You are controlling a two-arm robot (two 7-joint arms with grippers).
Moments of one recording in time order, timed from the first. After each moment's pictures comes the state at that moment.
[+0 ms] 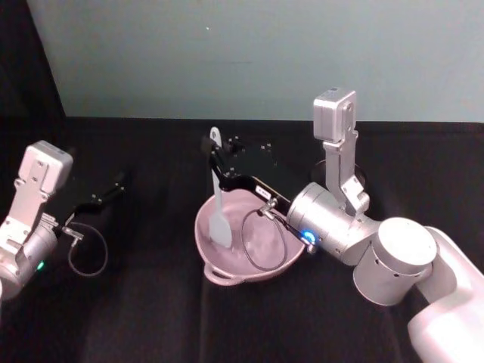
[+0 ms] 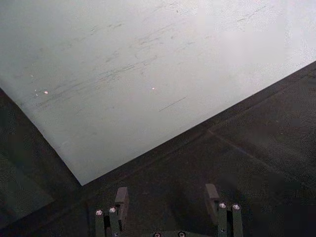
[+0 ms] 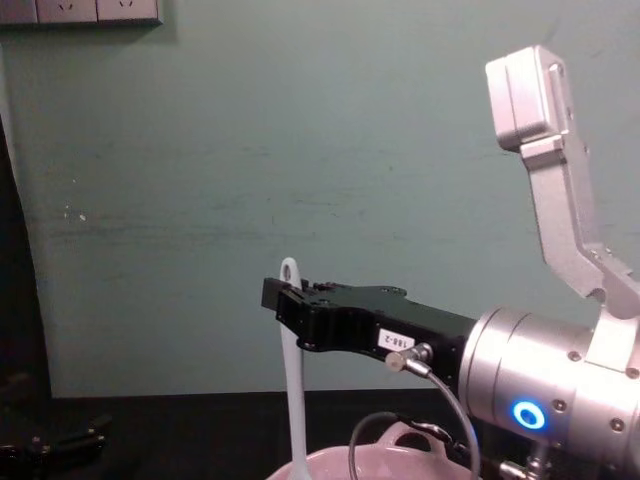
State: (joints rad) left arm -0.20 0.60 0.45 -1.41 -0.25 -0.12 0.03; right arm 0.32 0.20 -0.48 -1.46 0.40 0.00 0.41
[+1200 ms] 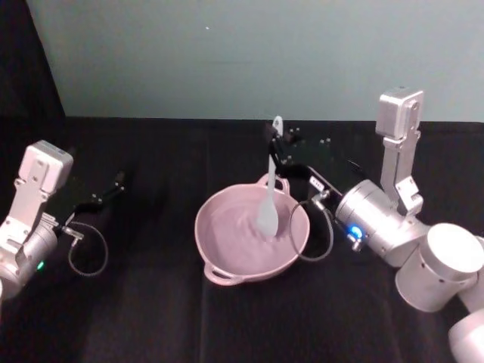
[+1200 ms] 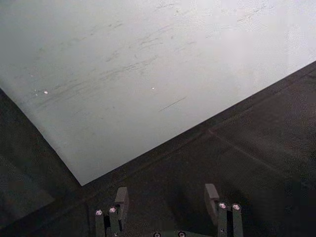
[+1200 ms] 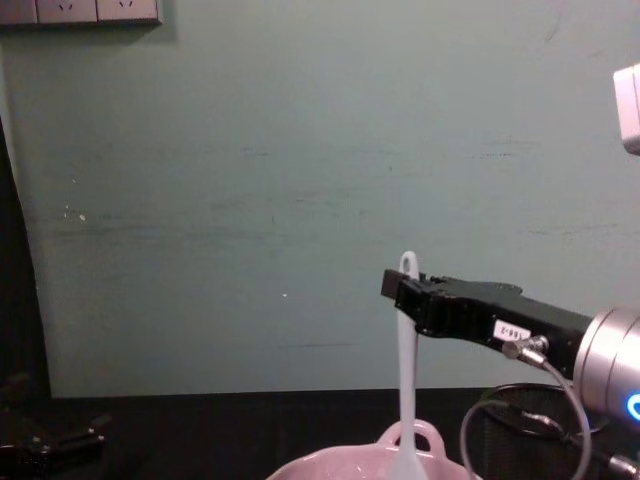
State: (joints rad) left arm -0.20 0.60 0.45 -1.41 -0.25 -0.12 0.03; right arm 0.26 0.25 -0.36 -1.49 0.42 -0.01 0.35
